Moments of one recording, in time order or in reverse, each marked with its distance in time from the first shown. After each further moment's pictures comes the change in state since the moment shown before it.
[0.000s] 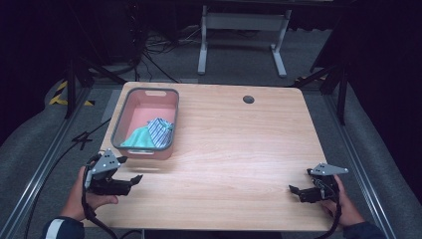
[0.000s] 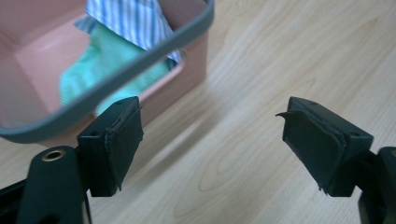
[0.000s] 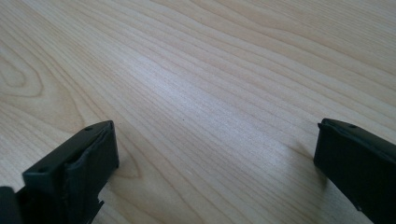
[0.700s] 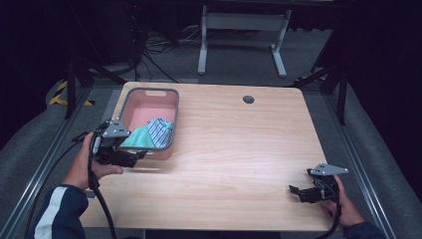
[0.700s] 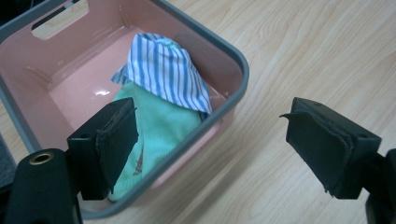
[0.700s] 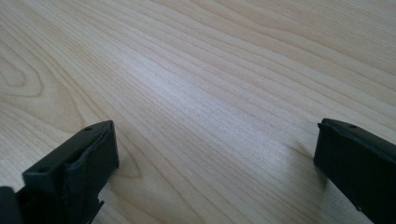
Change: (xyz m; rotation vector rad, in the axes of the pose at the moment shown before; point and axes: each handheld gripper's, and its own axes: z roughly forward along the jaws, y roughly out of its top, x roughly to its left) left arm 0.031 0.075 0.010 0.085 -0.003 0.027; right arm 0.000 0.000 0.000 0.000 0.000 0.000
